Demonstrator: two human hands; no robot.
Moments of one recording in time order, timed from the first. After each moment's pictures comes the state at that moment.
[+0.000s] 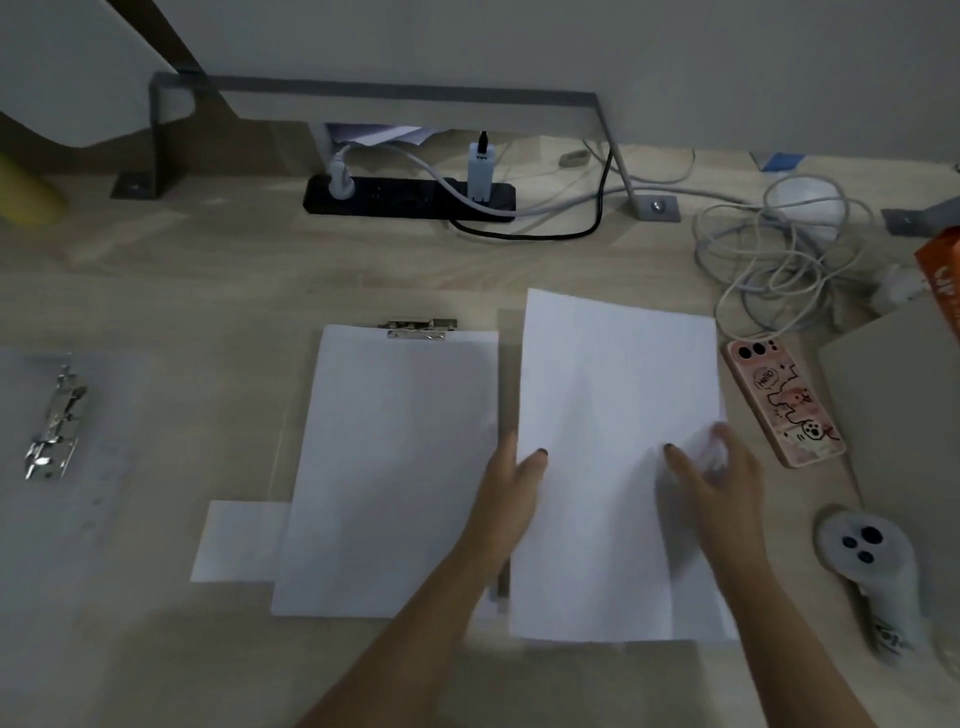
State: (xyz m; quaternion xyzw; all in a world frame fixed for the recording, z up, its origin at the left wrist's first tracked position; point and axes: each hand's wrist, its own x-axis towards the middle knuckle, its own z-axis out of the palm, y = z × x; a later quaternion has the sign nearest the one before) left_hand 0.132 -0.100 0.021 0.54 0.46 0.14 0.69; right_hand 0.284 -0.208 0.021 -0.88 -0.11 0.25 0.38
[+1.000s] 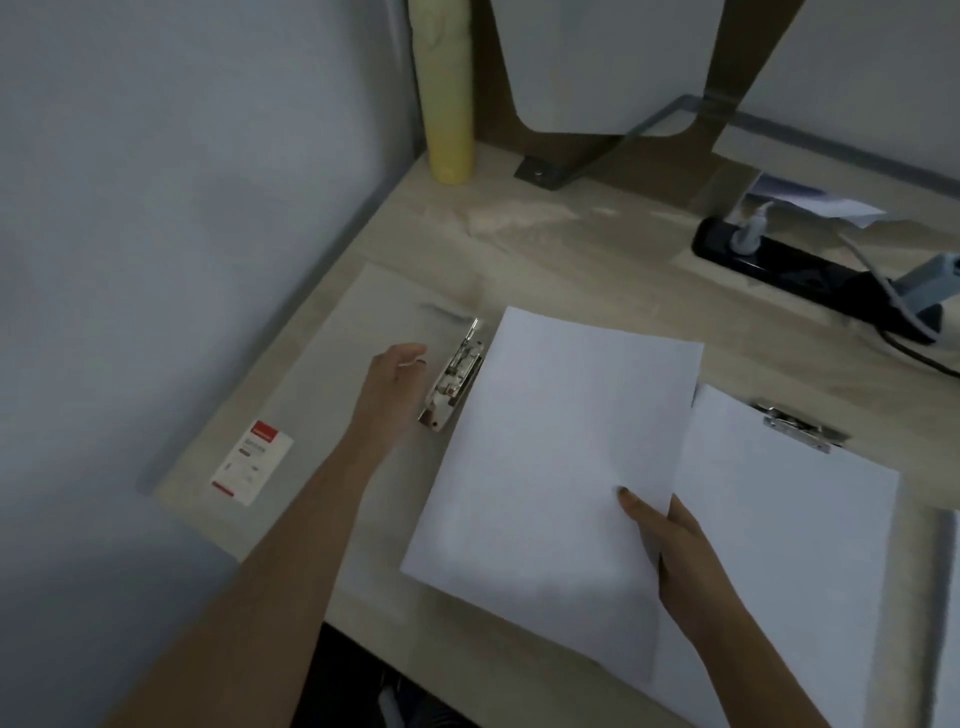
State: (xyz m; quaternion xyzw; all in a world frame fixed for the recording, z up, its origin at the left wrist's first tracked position) left_hand -0.244 0.148 0.014 0.46 0.69 0.30 0.46; right_hand -0.006 0.002 0.013 -0.62 -0.13 0.64 0.43
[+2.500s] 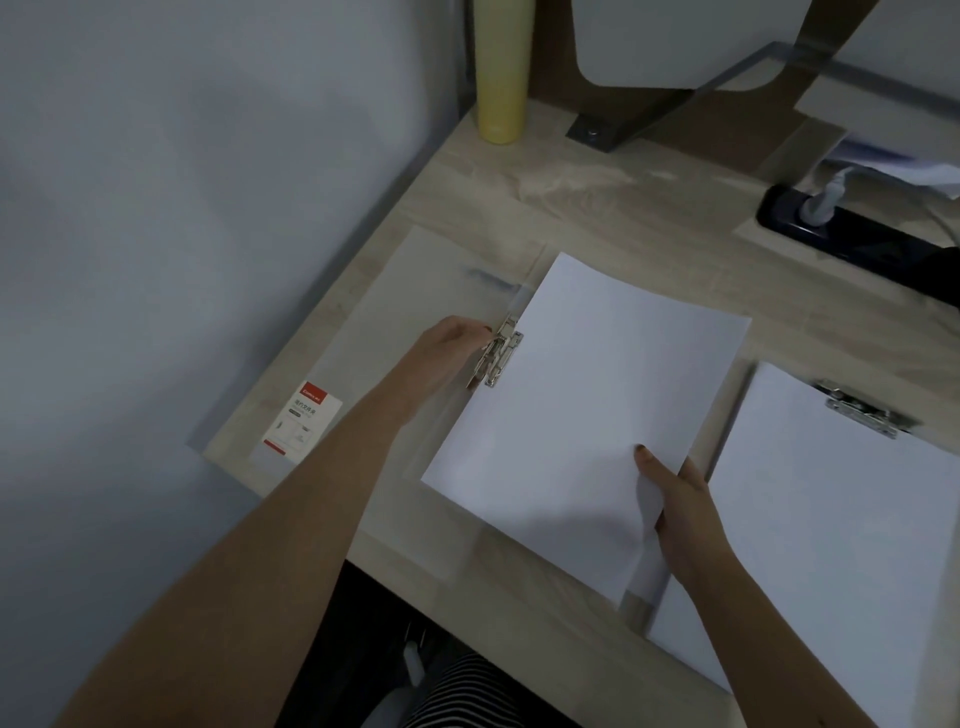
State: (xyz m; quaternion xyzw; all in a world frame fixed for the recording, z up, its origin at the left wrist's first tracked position) left_hand -0.266 0.156 0.028 0.49 0.62 0.18 0.59; right_hand -0.043 0.021 -0.013 -0.66 -0.09 0.60 0.44
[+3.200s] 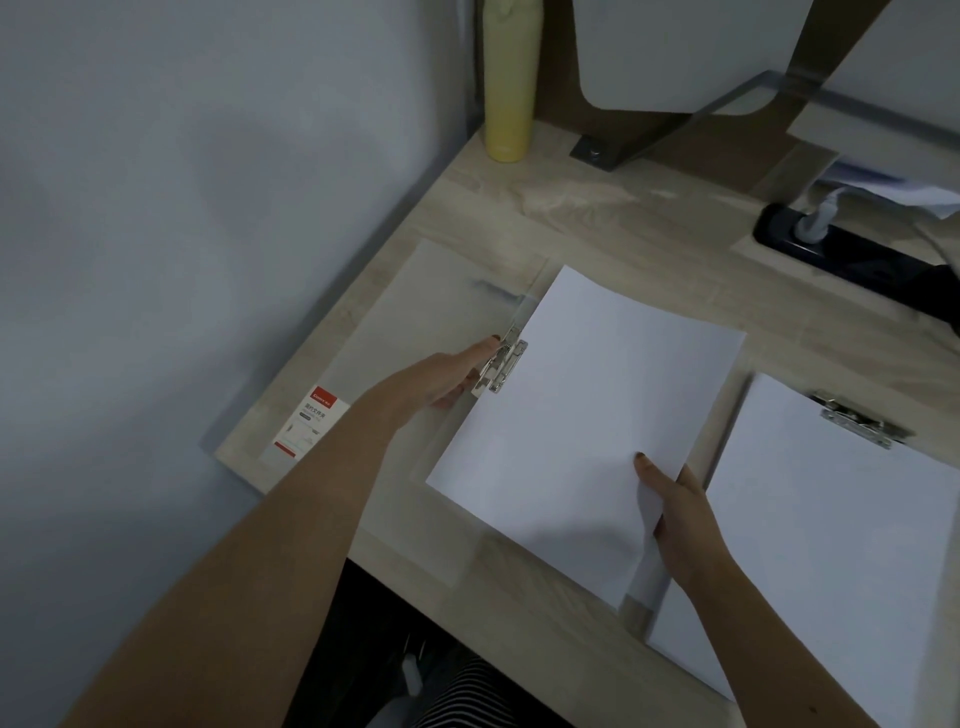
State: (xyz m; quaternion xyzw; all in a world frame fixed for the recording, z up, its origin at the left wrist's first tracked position) left_hand -0.273 0.158 0.020 0.46 0.66 0.03 0.60; right_hand -0.039 0.021 -0.018 -0.66 -0.08 0.61 0.44
